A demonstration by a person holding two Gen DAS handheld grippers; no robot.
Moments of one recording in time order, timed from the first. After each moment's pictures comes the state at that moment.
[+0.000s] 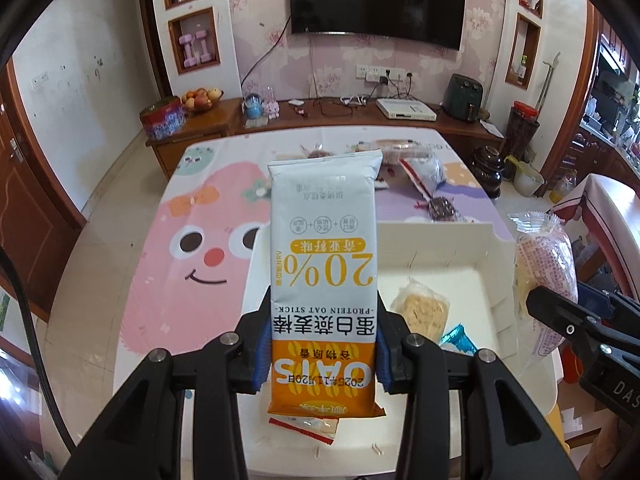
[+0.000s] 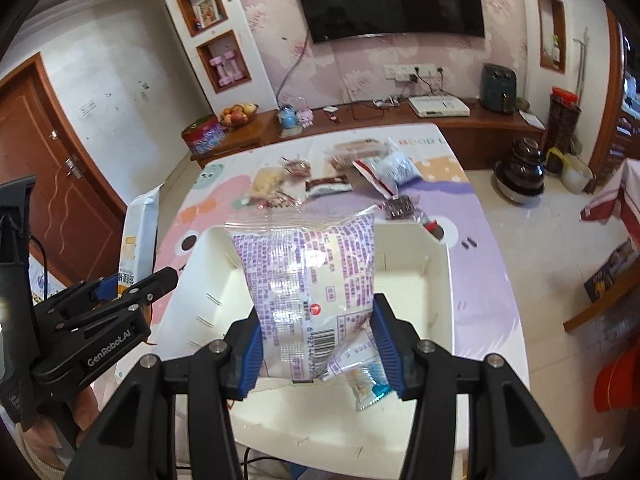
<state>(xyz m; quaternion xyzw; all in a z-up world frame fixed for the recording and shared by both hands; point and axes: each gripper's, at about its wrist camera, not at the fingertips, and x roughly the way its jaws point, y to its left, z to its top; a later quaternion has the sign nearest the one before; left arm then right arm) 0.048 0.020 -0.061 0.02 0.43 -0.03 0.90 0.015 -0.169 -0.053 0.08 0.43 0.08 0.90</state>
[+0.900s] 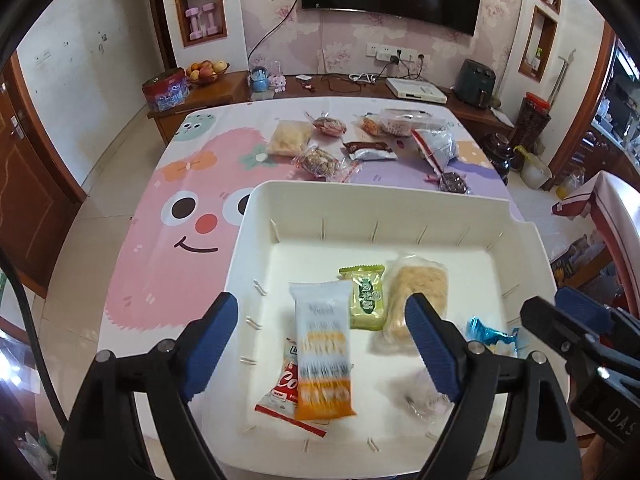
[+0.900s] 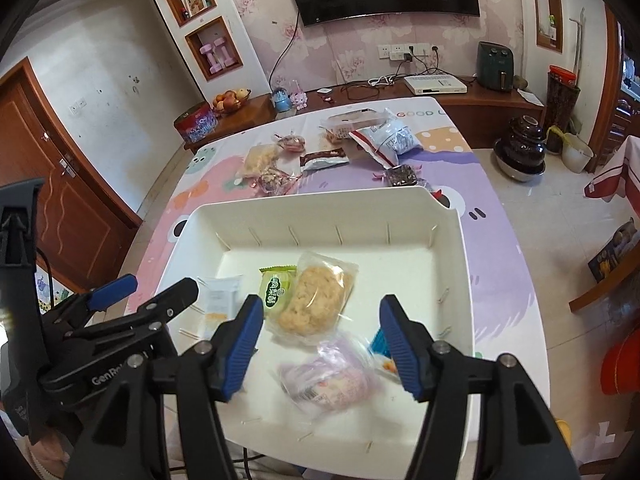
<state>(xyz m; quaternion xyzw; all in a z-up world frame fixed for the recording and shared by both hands) 0.053 0.017 -0.089 0.00 0.46 -0.02 0.89 0.017 -0.168 -0.077 0.10 0.45 0.08 0.88</state>
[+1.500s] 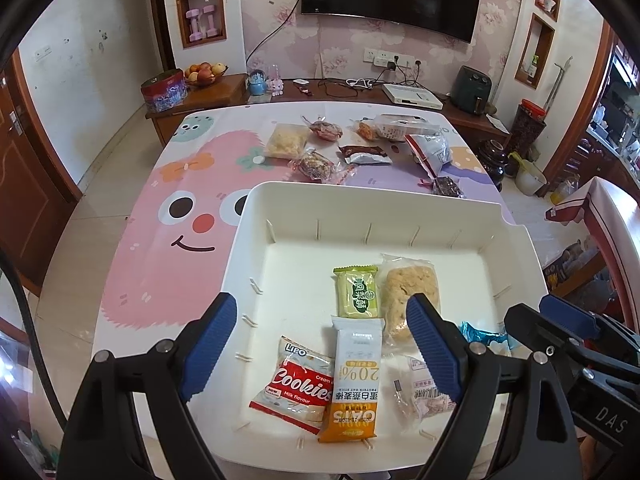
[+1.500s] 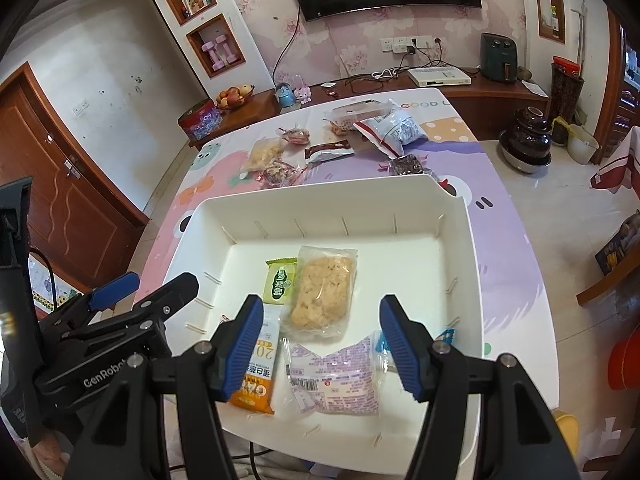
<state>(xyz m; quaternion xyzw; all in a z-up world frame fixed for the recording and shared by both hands) 0.045 0.018 -0.088 -0.01 0.46 -0.02 0.89 0.017 -0.169 -0.081 0.11 0.46 0.09 0.88</state>
